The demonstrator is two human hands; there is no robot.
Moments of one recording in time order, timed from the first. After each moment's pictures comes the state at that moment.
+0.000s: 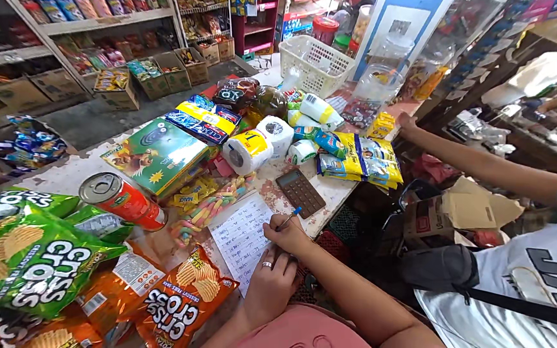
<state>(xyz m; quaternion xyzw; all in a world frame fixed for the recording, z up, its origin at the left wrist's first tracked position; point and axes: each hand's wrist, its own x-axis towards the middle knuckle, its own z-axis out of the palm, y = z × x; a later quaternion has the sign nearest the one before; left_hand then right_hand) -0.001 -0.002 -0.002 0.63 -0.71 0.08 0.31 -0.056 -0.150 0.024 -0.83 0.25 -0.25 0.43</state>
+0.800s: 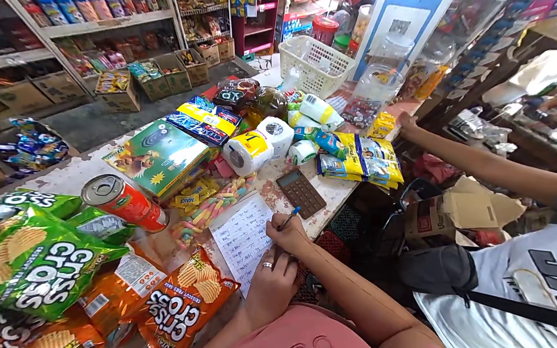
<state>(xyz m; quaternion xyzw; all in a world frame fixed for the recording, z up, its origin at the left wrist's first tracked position) -0.001 -0.002 -0.002 0.64 -0.71 0.08 0.30 -0.055 -0.150 0.021 -0.83 0.25 -0.28 0.41</state>
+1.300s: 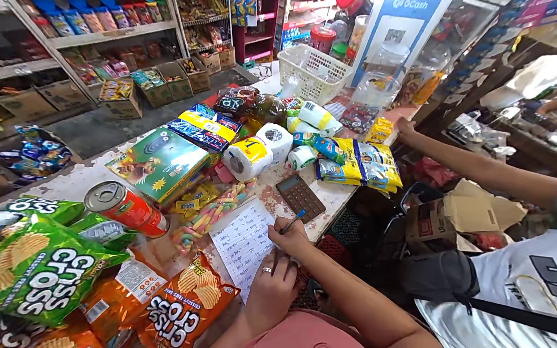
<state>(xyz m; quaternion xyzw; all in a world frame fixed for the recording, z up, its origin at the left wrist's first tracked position) -0.002 -0.003 -0.003 0.64 -0.71 0.09 0.29 -0.061 -0.152 0.019 -0.81 0.25 -0.29 0.44</state>
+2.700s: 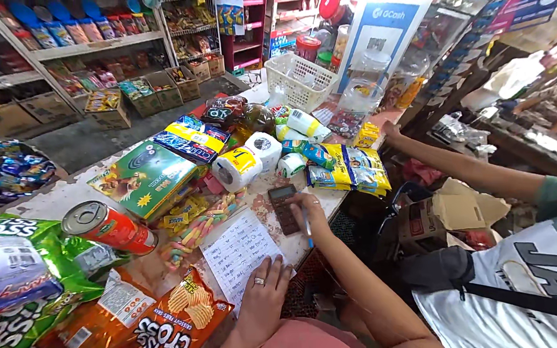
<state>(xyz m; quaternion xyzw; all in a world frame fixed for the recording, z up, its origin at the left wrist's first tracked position) 0.000 -0.006 -0.009 0.66 -0.71 0.13 0.22 -0.099 -0.218 0.038 -0.84 0.34 -0.32 0.27</state>
